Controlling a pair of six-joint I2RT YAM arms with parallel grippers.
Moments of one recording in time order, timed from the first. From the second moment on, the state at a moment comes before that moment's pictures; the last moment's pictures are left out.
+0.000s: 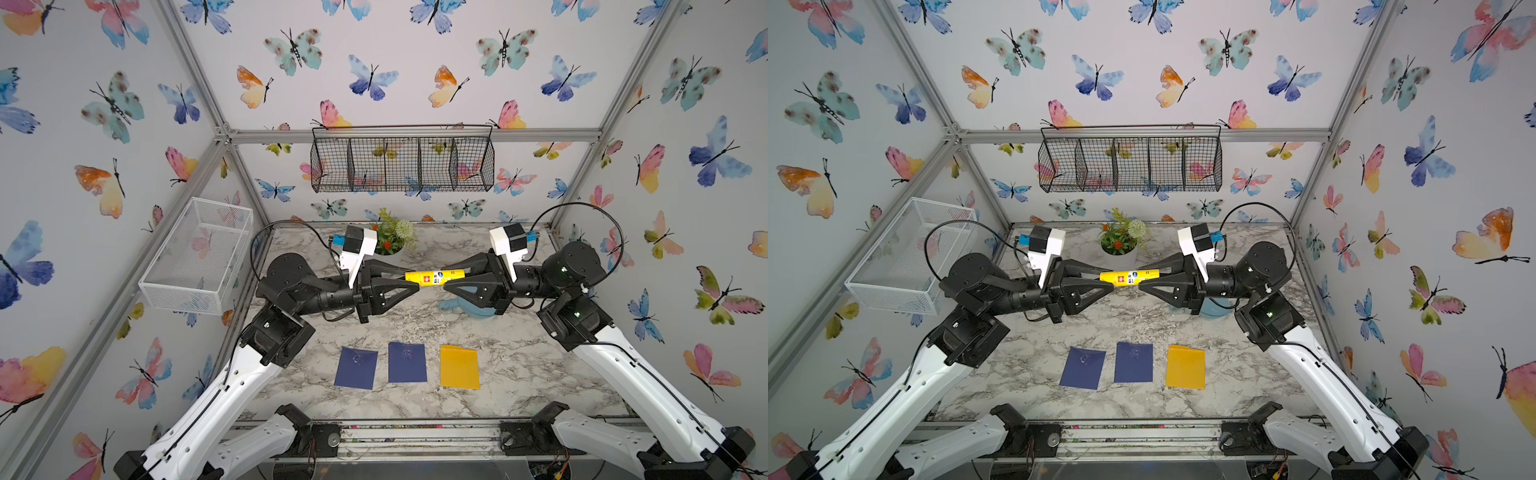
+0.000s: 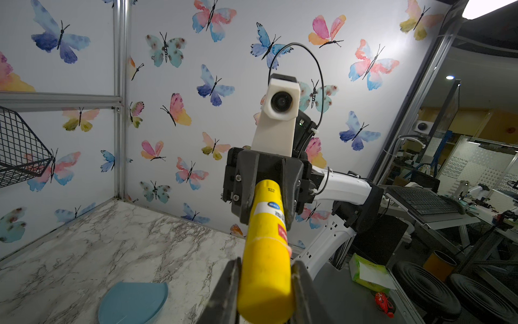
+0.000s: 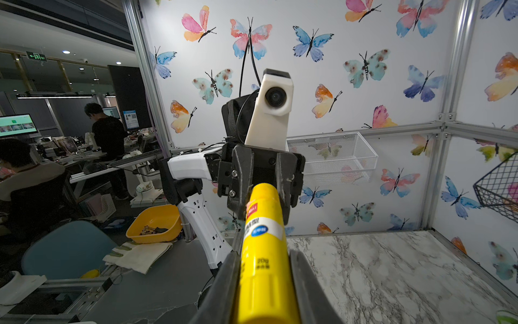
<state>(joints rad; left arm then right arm) -0.61 0.96 1.16 0.03 0.85 -0.43 0.59 1.06 1.16 0.20 -1.04 0.34</state>
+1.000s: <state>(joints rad) -0.50 0.88 1.24 -0.11 0.85 -0.15 0.52 1.08 1.20 0.24 -1.05 0.51</state>
